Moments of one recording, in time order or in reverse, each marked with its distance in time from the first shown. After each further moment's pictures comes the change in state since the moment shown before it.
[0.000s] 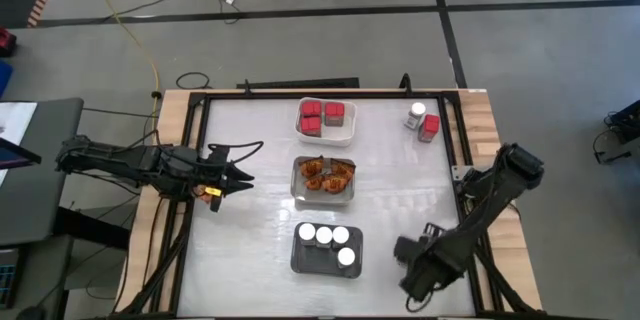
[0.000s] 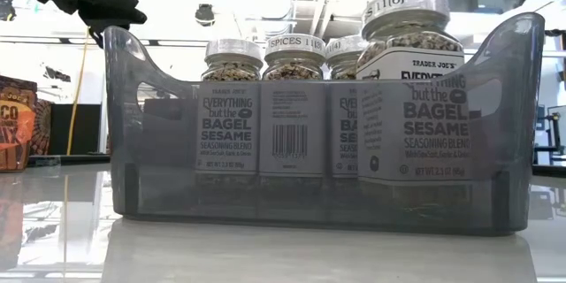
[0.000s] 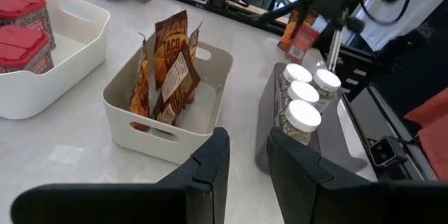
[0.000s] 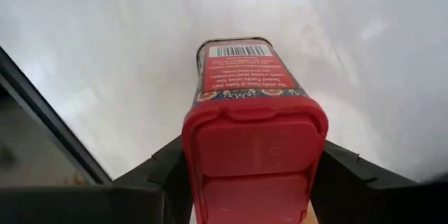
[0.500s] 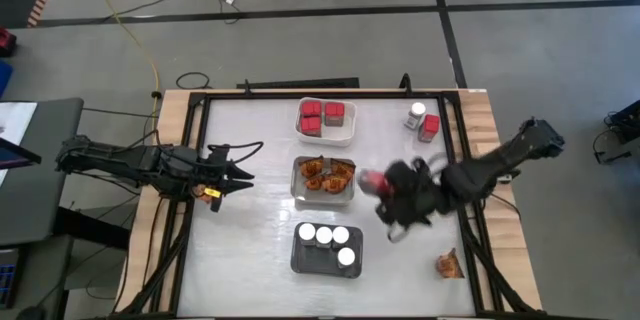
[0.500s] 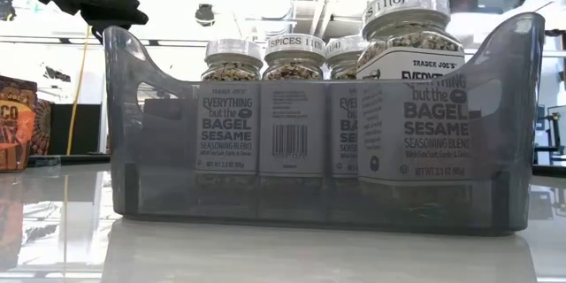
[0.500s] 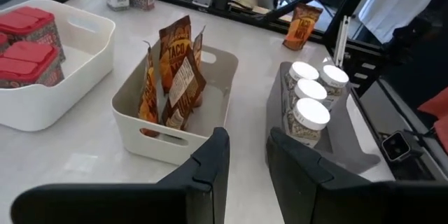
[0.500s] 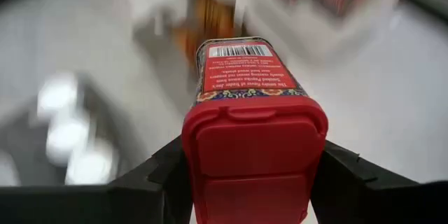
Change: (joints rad) left arm 0.001 0.000 0.000 0.000 -0.016 0.064; right arm -0.354 -0.340 0.001 0.068 0.623 -0.209
